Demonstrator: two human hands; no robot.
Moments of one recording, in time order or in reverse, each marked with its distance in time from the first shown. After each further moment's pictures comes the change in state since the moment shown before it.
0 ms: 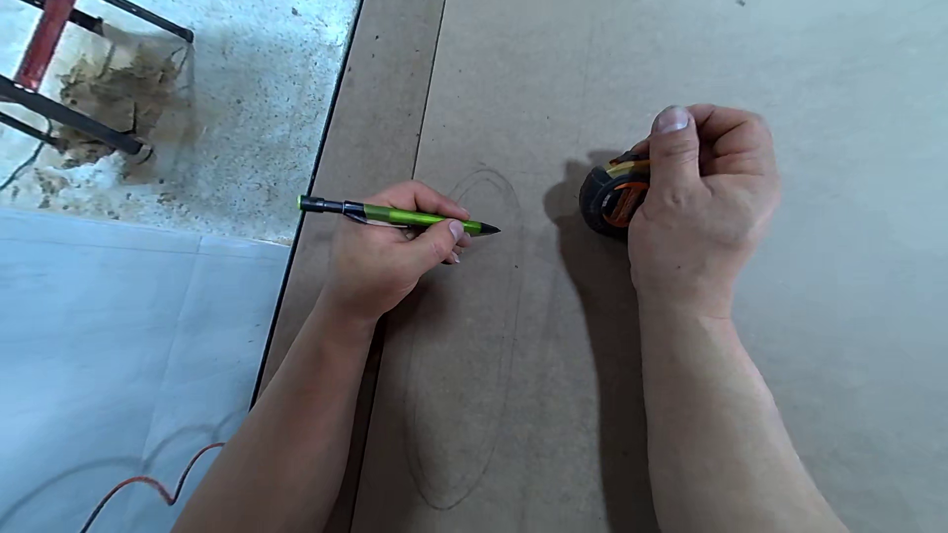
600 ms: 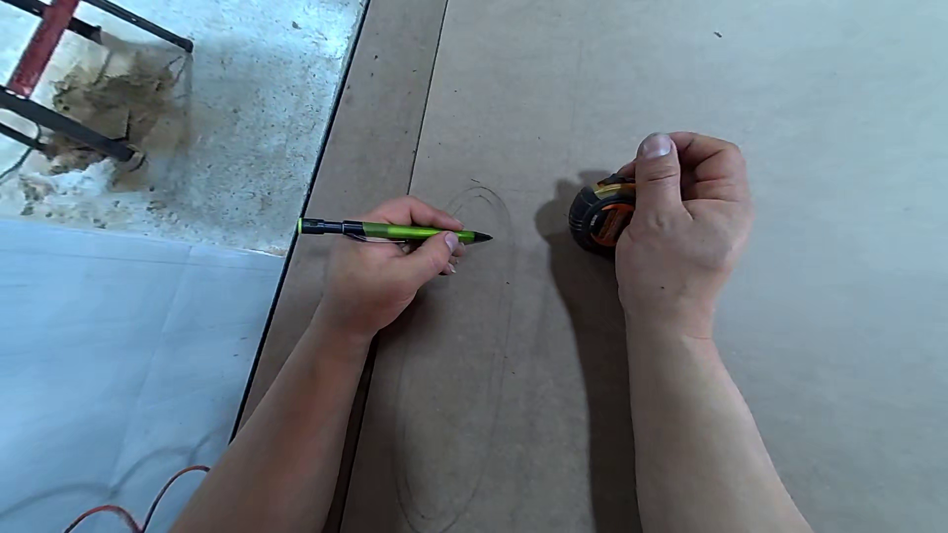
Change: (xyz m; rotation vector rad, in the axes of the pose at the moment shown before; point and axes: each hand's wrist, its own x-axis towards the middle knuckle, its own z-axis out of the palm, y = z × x) left_hand 0.002 -0.001 0.004 0.074 0.074 -0.031; right_hand -0.001 -0.002 0.000 -0.010 0.012 0.006
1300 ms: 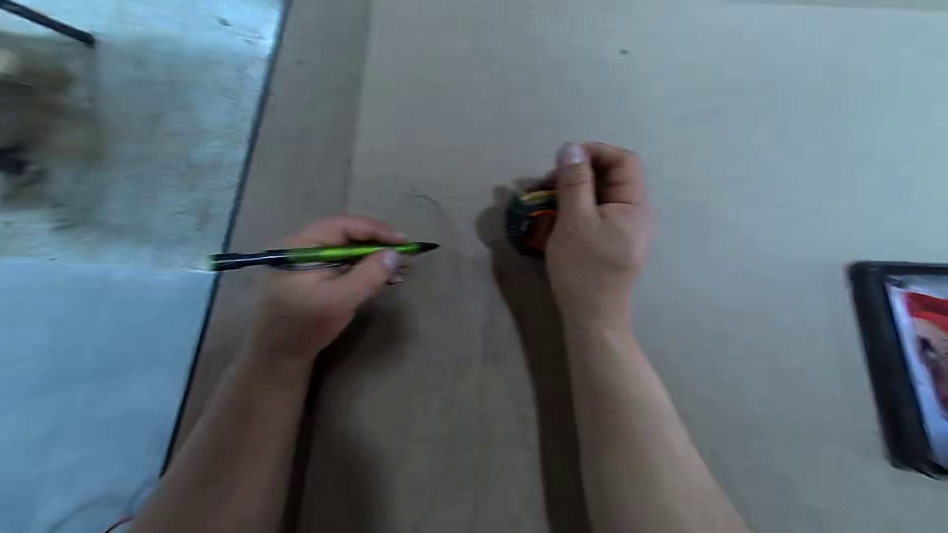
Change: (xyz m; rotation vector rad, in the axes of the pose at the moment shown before) left_hand -0.004 0.003 0.002 0.053 -0.021 0.043; right_hand 0.000 -0.001 -0.003 0.010 -0.045 0.029
